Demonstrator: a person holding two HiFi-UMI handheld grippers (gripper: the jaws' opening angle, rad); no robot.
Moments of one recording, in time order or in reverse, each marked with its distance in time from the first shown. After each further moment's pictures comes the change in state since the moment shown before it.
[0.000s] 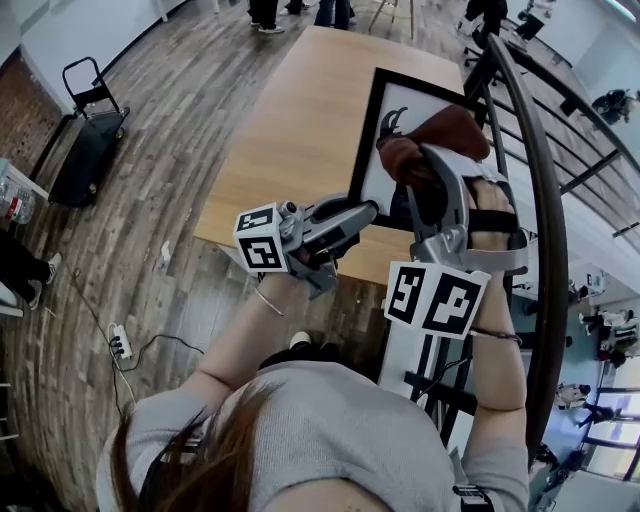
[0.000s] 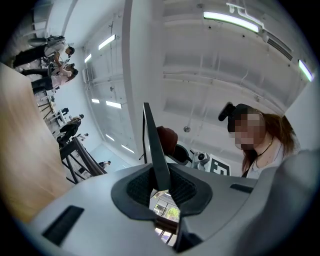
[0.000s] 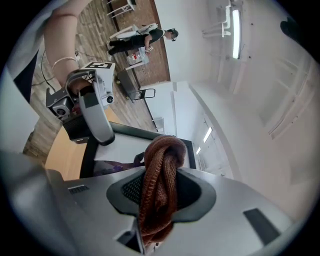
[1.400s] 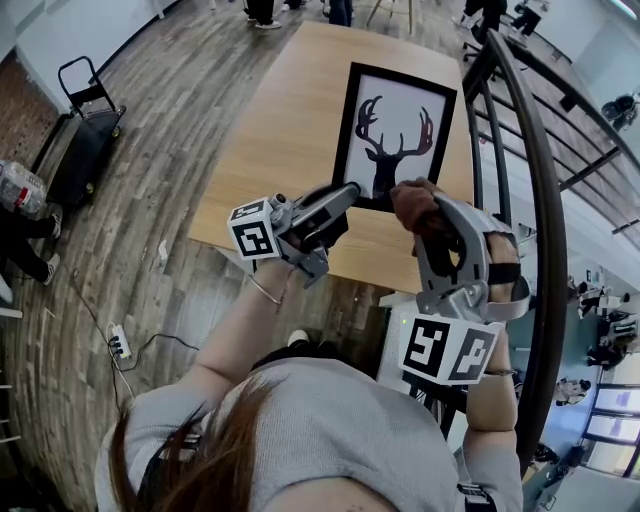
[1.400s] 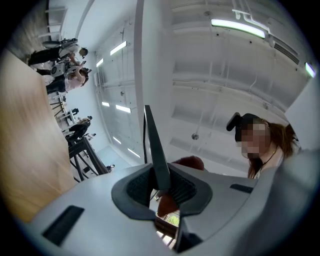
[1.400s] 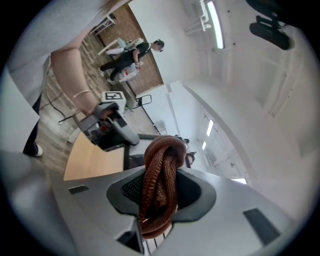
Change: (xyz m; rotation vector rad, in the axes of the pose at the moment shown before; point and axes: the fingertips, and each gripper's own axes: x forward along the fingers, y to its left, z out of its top) left arm -0.013 0.053 0.021 -0.074 -0.078 0.072; right arm -0.033 0.022 -0.021 0.187 -0.033 0.090
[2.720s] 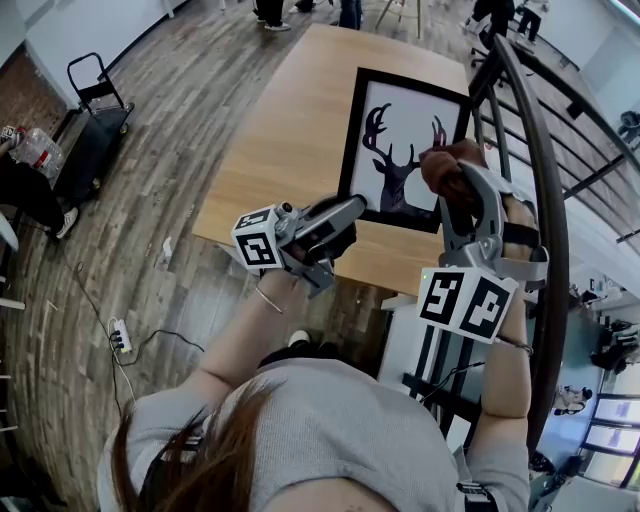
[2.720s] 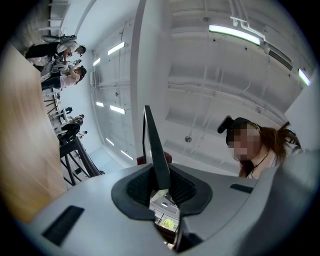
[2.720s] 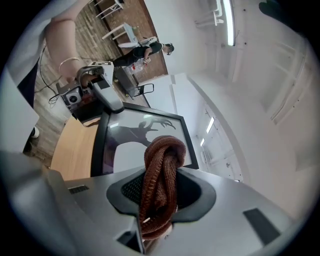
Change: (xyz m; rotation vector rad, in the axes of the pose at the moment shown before) left arm 0.006 -0.027 -0.009 -0.009 -0.036 -0.076; right arm 0.034 -0.032 -0.038 -0.104 0.097 -0.034
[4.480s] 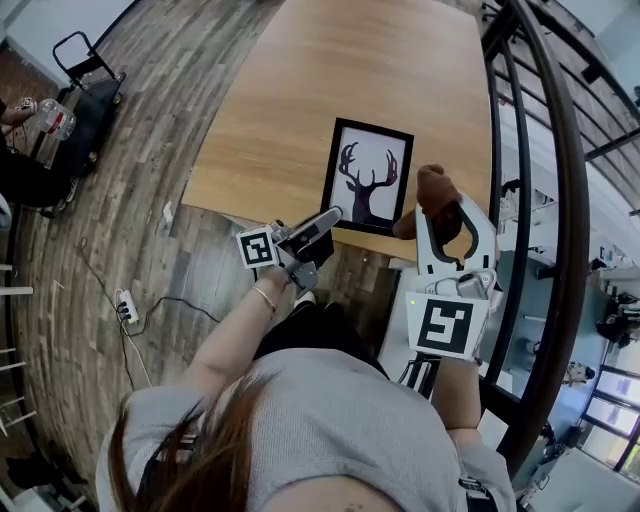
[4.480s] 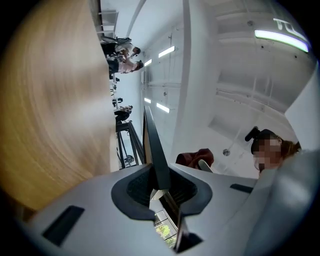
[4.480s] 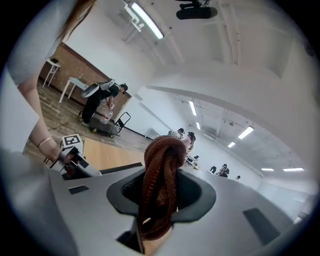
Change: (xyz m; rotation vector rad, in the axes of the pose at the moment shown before) left arm -0.140 0.099 -0.112 -0.367 -0.049 0.406; right arm -0.022 0.089 -0.005 0.643 -0.169 0.092
